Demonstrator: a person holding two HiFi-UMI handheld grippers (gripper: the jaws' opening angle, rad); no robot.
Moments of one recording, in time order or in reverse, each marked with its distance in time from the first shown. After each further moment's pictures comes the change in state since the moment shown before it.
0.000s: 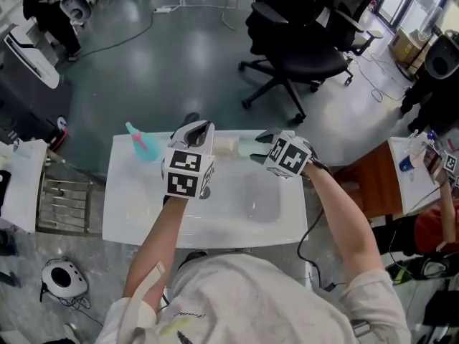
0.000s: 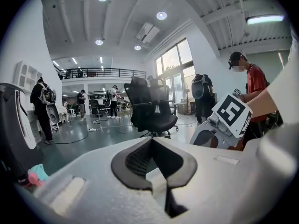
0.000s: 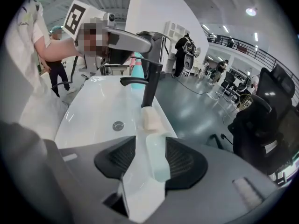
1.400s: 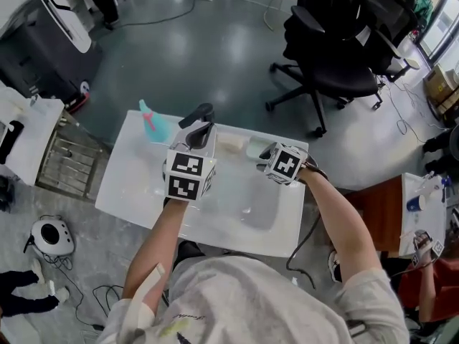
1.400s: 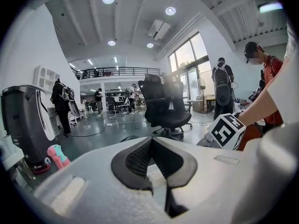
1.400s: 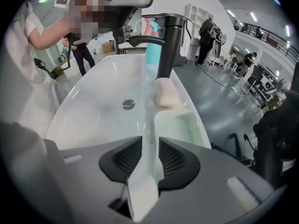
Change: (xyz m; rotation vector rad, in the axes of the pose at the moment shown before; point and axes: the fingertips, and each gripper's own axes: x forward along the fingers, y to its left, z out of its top) left arm -0.014 0.004 -0.023 -0.058 0.035 0.198; right arm 0.061 0.015 -0.059 -0.146 0.159 0.234
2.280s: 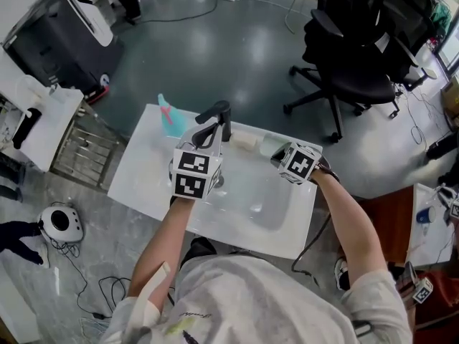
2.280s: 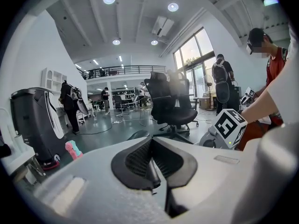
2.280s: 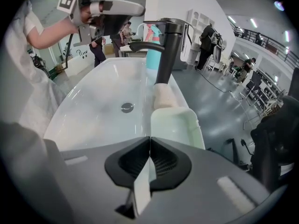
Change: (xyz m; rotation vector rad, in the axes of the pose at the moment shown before) left arm -0.023 0.016 -0.008 -0.008 0.031 0.086; right arm -0.007 -0.007 0.010 -0.035 -0.047 -0.034
